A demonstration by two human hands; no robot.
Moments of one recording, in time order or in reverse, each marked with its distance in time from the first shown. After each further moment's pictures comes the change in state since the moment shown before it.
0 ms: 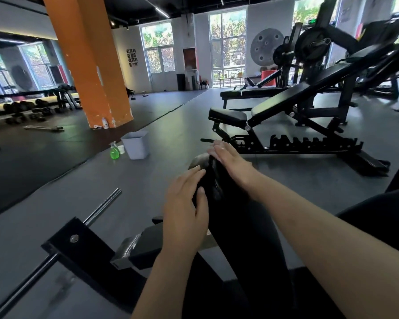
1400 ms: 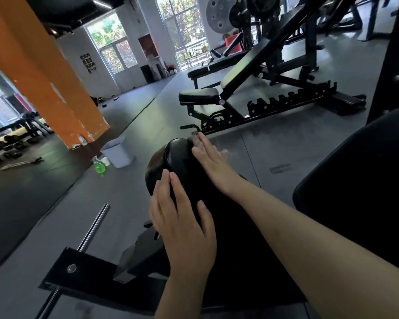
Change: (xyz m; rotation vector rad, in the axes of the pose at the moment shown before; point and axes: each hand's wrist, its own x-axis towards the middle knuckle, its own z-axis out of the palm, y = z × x) left_hand -0.043 0.006 0.036 0.371 -0.027 0.169; right_hand -0.017 0.051 0.005 0.075 0.151 -0.001
